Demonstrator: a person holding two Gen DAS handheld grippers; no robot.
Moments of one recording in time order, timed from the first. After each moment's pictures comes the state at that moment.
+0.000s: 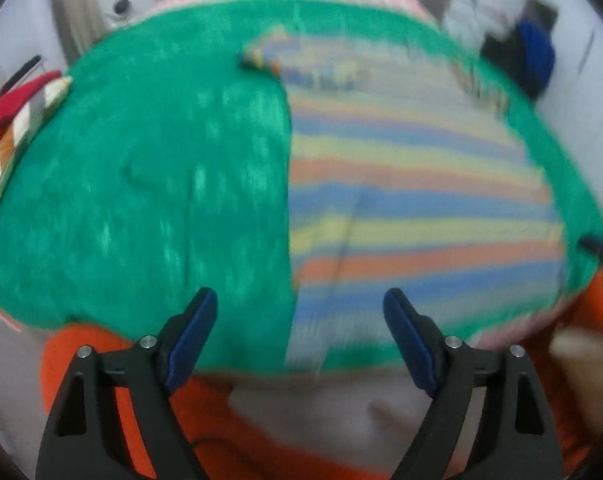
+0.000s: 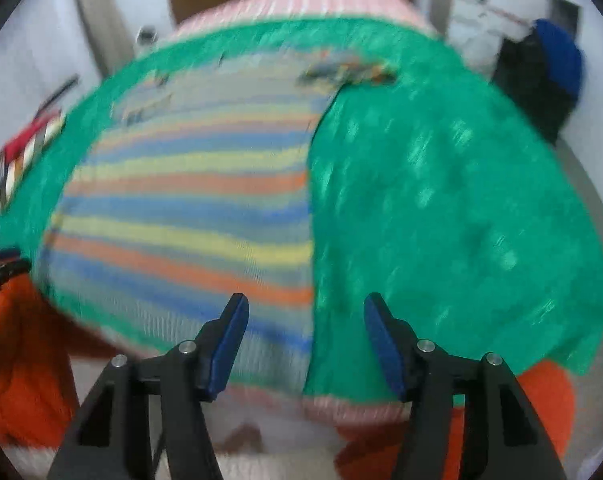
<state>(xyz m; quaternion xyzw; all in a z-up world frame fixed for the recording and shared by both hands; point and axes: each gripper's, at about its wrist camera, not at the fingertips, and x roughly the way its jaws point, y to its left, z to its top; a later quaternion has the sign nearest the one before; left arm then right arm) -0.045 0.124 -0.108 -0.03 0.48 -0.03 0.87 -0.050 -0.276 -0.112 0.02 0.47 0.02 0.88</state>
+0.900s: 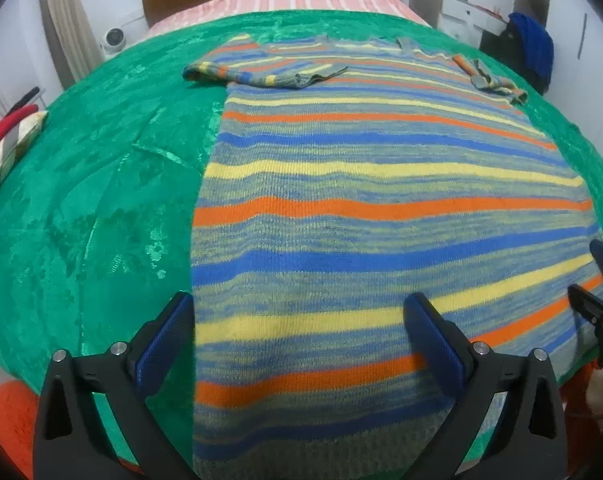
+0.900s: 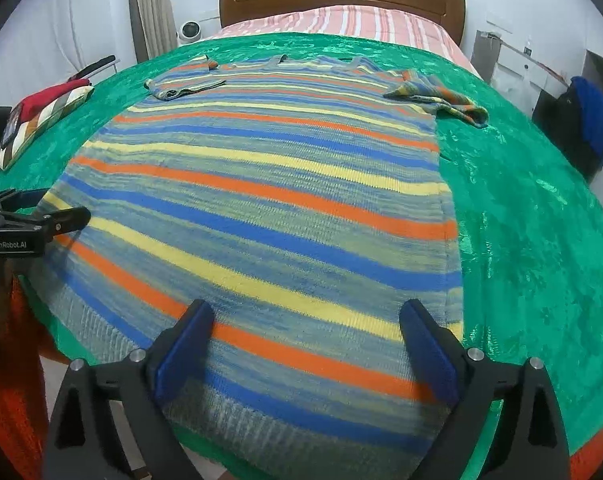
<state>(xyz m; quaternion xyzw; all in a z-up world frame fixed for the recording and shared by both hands) 0.010 0.053 -0.180 0.02 0.46 -0.02 0.89 -0.017 -0.191 -0.167 -0.05 0.44 0.08 0.89</state>
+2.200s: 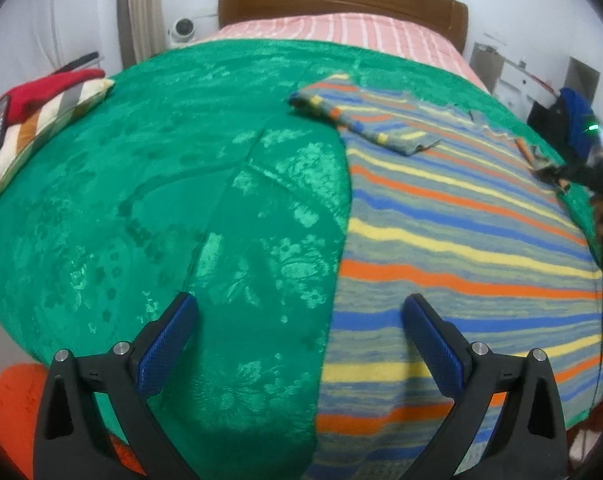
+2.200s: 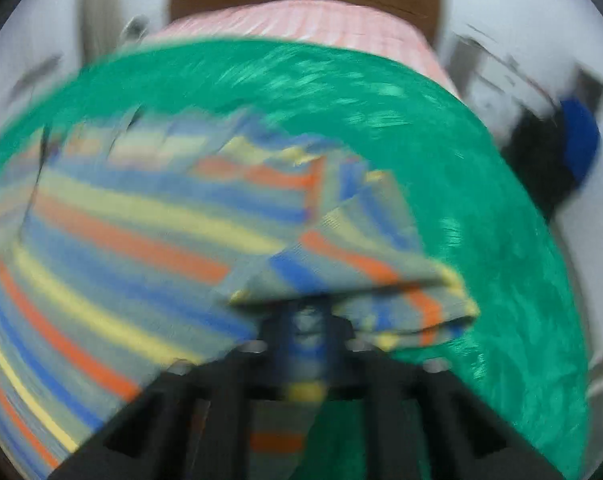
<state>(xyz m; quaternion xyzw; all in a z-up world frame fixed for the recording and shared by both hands) 0.013 0.118 -0.164 -0.07 0.41 0.06 0.91 0.268 -0.284 -0.144 -0.03 0.44 0.00 0.90</state>
